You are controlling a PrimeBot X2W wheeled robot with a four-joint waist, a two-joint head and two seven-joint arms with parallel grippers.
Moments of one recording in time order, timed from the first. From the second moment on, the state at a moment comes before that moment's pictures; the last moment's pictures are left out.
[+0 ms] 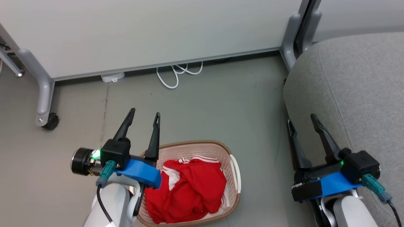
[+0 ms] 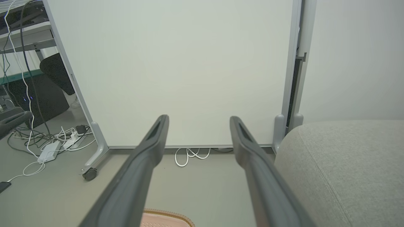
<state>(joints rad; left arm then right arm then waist) -0.29 0.05 -0.19 0.39 -0.08 -0.10 -0.26 -0.17 -0.05 0.08 0.16 0.14 0.13 -0.26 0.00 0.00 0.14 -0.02</state>
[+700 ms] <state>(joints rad) -0.63 0.15 -0.45 0.77 -0.11 -0.13 -0.26 -0.34 -0.05 0.08 0.09 0.15 0.13 -0.26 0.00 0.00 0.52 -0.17</state>
